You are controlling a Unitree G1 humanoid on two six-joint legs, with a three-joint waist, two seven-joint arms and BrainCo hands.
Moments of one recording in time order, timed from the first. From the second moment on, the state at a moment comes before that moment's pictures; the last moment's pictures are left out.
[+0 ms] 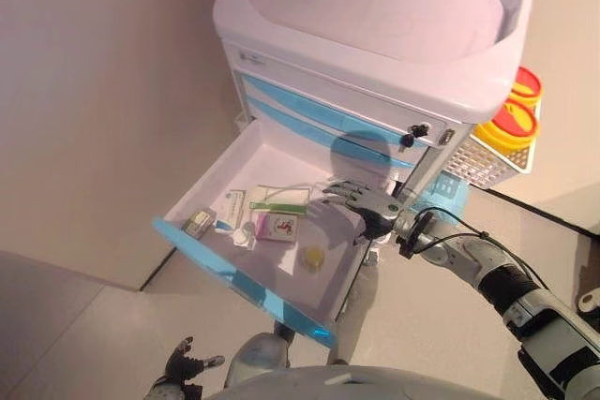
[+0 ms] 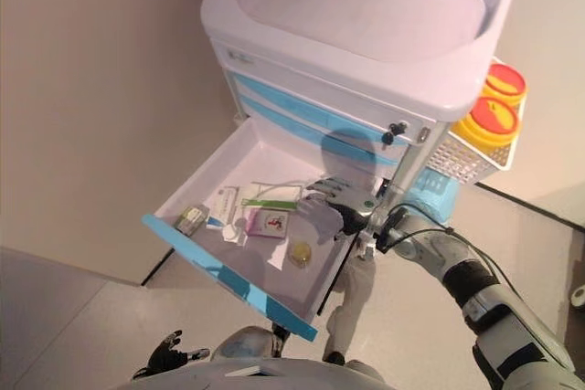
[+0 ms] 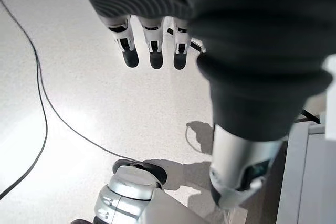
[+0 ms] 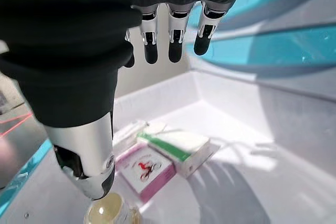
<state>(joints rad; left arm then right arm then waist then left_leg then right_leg) 0.10 0.25 -0.04 1.25 -0.03 -0.26 0.09 -0.42 -0.60 0.60 0.54 -0.85 -0.61 -0.19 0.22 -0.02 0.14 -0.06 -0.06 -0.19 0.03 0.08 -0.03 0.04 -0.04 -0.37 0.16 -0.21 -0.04</state>
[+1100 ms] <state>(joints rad) 0.08 0.25 -0.07 1.25 0.04 -0.28 0.09 -0.44 -0.48 0.69 0.79 -1.15 -0.63 -0.28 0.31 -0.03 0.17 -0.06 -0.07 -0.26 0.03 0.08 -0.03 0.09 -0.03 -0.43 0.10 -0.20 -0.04</state>
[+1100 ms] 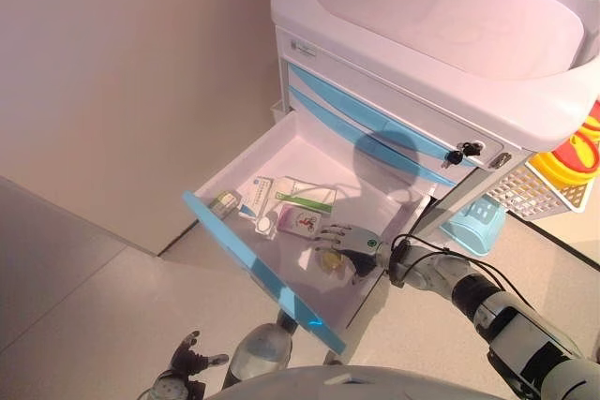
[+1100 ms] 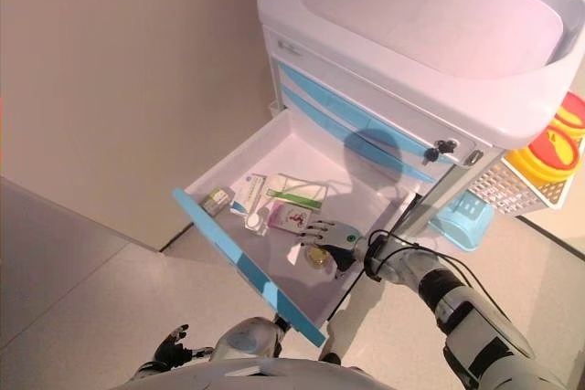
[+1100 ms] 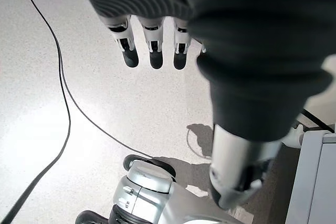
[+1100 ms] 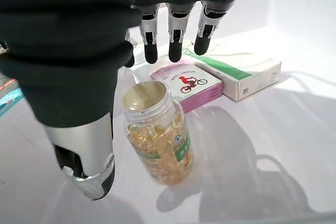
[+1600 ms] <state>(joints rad) 0.08 0.25 -0.10 1.24 0.05 -0.29 0.09 -0.42 -0.46 0.69 0.85 -1.17 -0.58 -0.33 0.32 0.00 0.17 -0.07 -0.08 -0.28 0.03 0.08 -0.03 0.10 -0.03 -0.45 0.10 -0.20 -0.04</state>
